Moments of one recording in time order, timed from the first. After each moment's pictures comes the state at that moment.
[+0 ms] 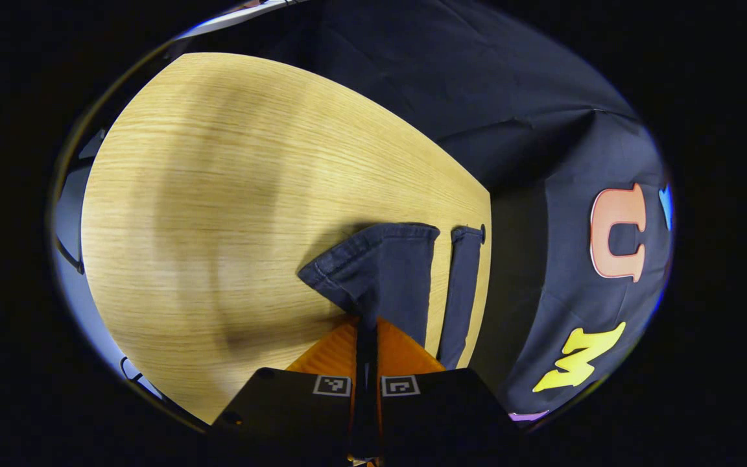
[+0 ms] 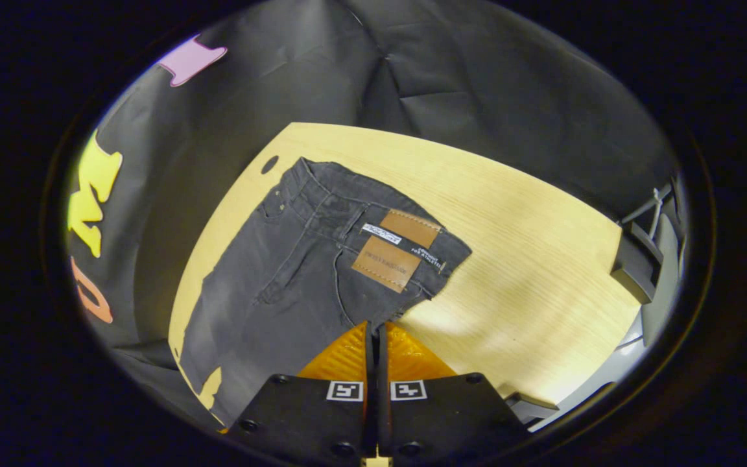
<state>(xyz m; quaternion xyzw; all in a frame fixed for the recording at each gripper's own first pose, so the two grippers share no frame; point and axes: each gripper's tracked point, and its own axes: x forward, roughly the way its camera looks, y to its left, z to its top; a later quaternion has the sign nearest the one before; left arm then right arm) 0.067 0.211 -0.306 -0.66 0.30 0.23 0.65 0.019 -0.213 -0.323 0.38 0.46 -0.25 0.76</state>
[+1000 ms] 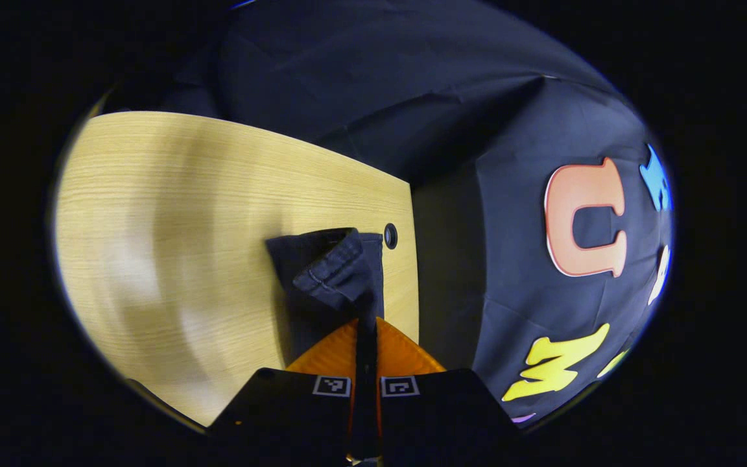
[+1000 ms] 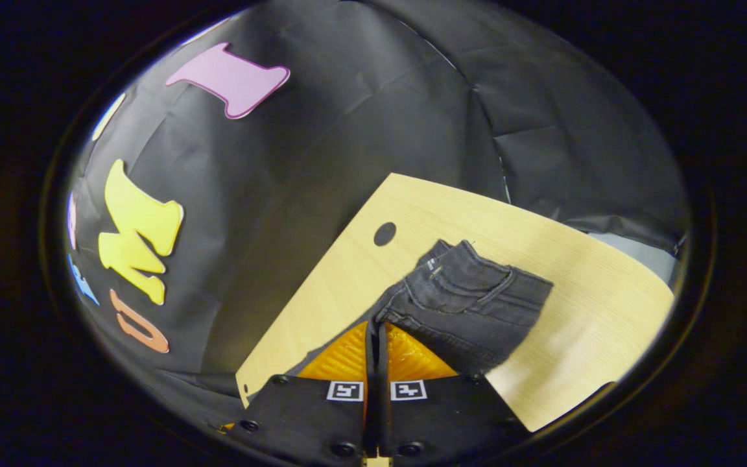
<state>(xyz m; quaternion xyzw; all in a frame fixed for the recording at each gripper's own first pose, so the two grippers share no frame) 0.287 0.214 -0.231 -0.65 0.25 0.15 0.70 0.245 -0.198 -0.255 0.43 0.34 -0.15 0.82</state>
